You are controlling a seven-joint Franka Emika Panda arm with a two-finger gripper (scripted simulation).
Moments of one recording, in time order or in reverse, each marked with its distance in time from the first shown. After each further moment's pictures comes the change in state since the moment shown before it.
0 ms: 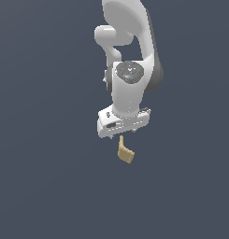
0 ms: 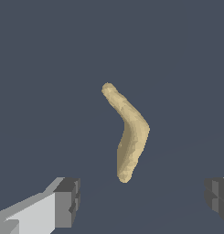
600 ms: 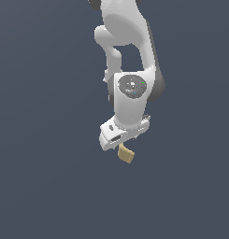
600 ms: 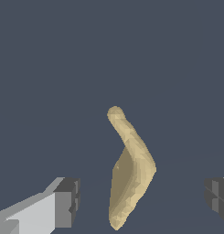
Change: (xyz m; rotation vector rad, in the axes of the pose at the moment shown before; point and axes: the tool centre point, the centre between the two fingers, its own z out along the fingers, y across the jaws) arm 0.030 0.002 0.020 0.004 0.009 -0.170
